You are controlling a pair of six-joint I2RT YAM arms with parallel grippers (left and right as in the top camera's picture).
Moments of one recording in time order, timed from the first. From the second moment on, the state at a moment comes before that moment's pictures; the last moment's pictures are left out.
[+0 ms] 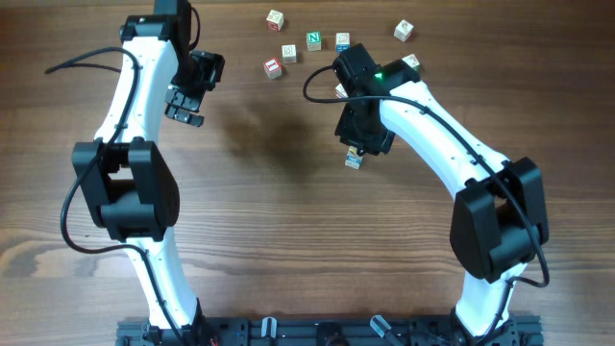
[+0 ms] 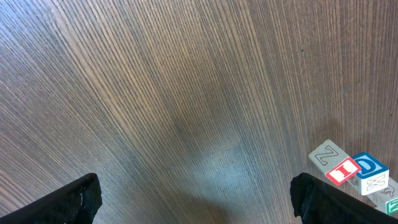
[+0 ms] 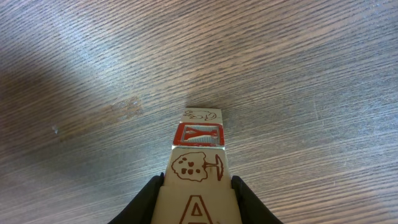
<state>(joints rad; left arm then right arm) -0.01 2.17 1.95 -1.21 0.08 -1.23 0.48 2.00 1.63 -1.11 0.00 0.84</state>
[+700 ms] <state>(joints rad) -0.01 2.17 1.95 -1.22 0.08 -1.23 0.48 1.98 1.63 -1.12 0.00 0.73</state>
